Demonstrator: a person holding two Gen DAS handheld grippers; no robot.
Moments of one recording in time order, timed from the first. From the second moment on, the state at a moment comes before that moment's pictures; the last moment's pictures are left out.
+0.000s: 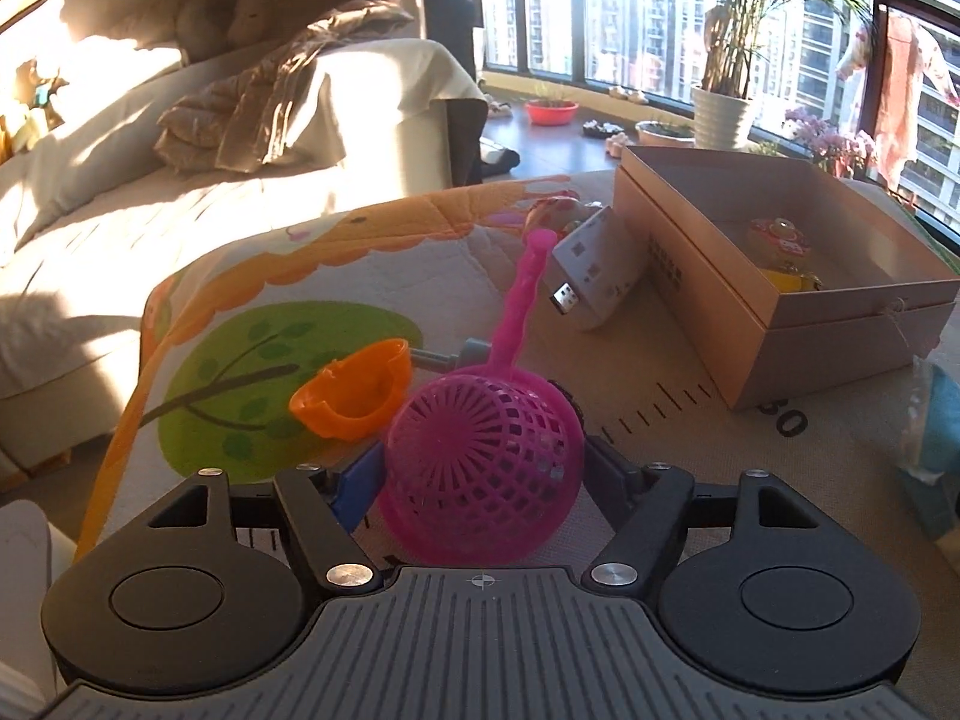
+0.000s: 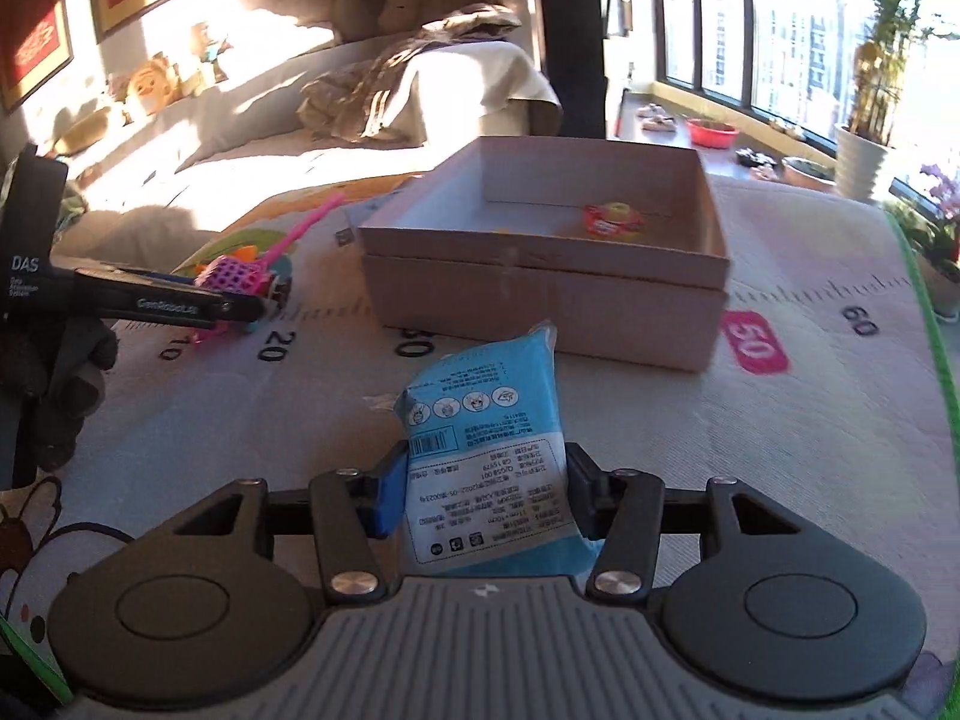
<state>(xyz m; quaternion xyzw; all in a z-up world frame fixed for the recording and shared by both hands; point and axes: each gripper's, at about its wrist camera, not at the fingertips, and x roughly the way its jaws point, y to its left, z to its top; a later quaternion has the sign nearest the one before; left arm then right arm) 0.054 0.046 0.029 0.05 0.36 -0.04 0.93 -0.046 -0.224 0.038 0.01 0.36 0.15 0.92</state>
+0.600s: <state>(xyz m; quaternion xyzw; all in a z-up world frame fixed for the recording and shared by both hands) -0.037 -0.013 0.047 0.07 0.33 -0.17 0.93 -0.039 -0.249 0.010 0.08 0.33 0.07 0.94</state>
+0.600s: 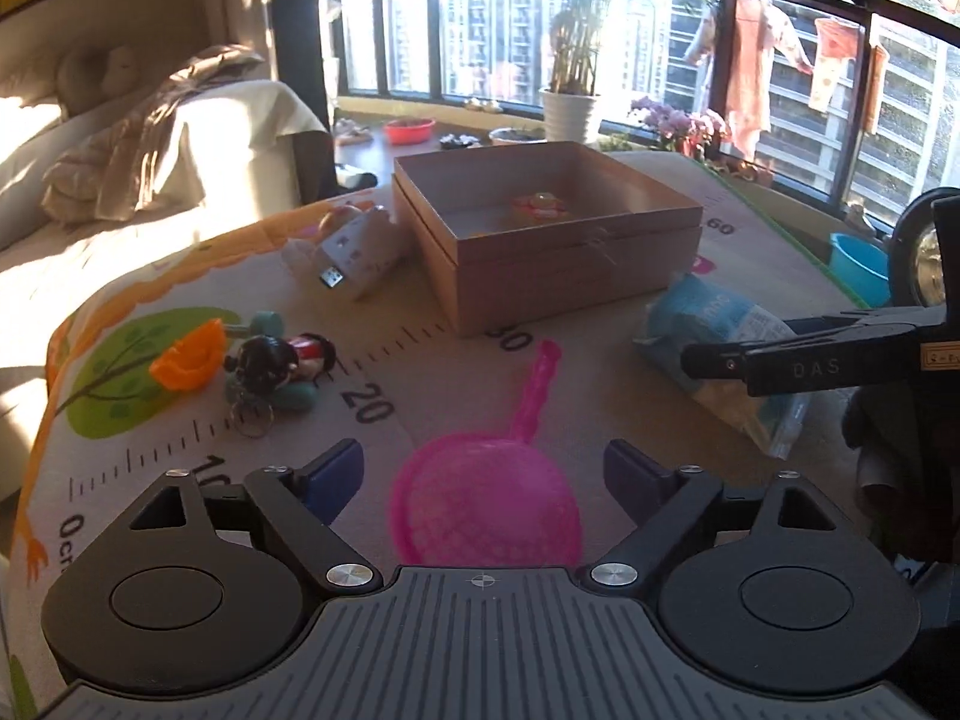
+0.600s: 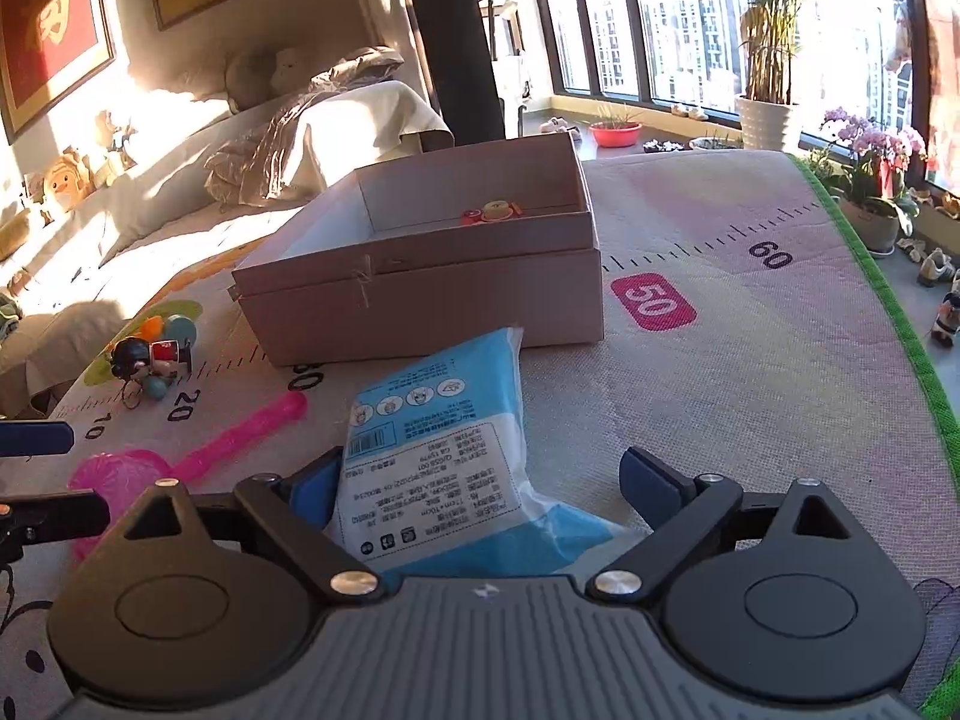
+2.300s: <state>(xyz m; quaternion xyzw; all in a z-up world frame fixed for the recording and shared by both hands) 0.008 0.001 0.013 0.04 0.38 -0.10 0.92 -0.041 -0.239 0.005 0.07 0.33 0.07 0.94</state>
